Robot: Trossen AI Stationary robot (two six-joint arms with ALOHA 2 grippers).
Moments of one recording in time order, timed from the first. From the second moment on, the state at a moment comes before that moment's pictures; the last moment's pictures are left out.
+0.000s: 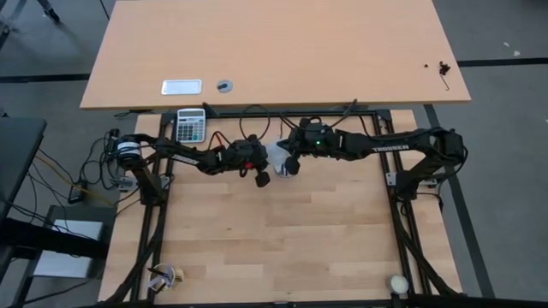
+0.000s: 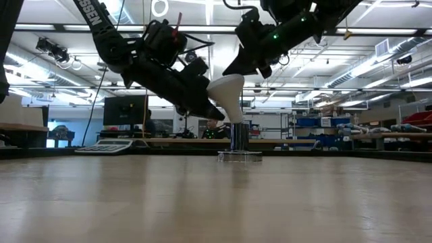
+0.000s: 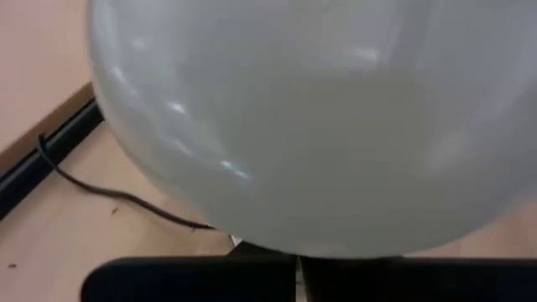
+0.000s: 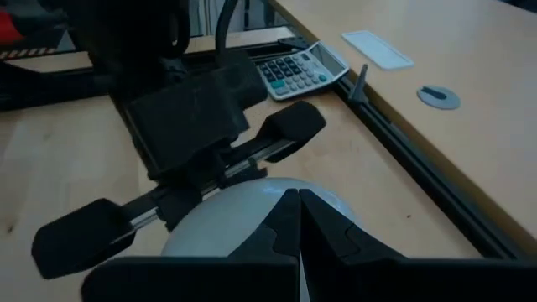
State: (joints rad) left arm 0.24 1.71 0.75 0.55 -0.07 0.04; right arm -0.22 1.53 0.98 0.11 0.13 0.05
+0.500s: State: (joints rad) left arm 0.24 1.71 0.81 0.54 -0.07 0.05; right arm -0.22 1.52 0.99 -0.01 0.18 0.03
